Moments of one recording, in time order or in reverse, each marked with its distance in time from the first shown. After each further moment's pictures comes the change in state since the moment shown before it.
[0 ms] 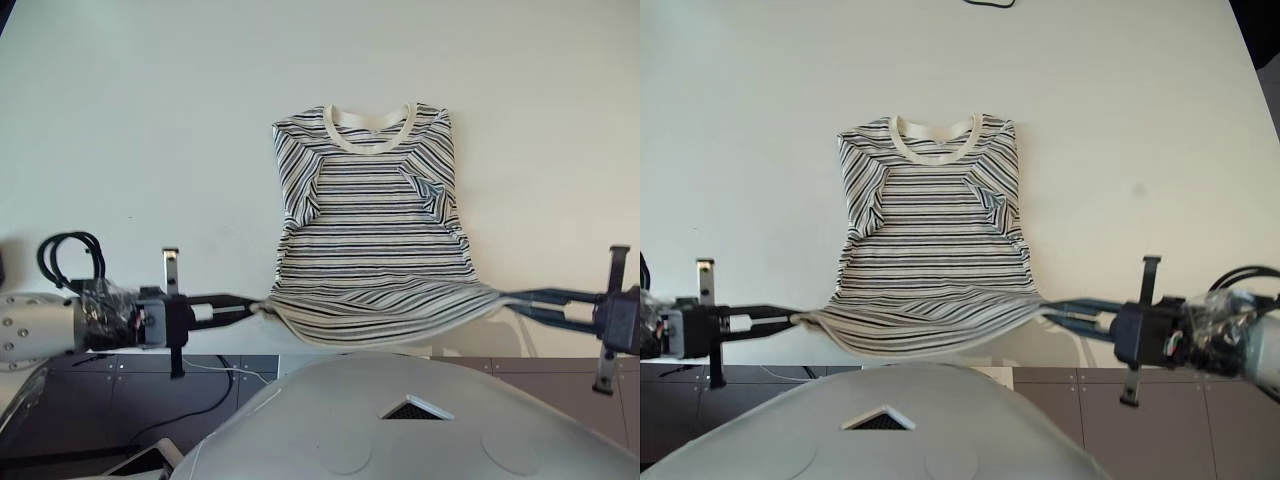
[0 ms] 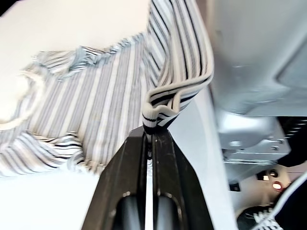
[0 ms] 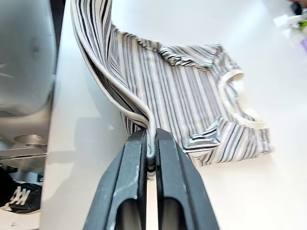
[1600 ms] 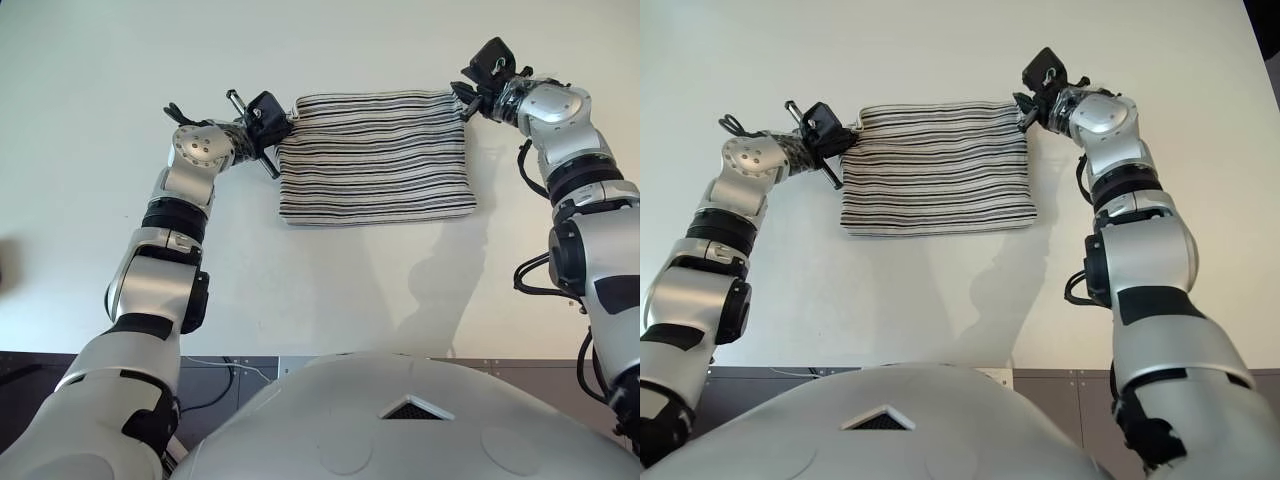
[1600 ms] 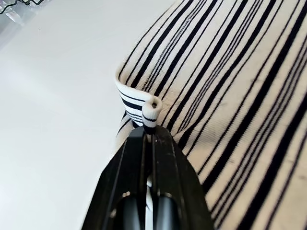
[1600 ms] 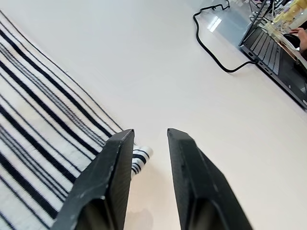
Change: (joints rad) left arm -1.360 -0.807 -0.502 1.495 0.704 0.072 0.364; right arm -1.588 0.715 0.723 2.050 -0.725 -0.378 -0.570
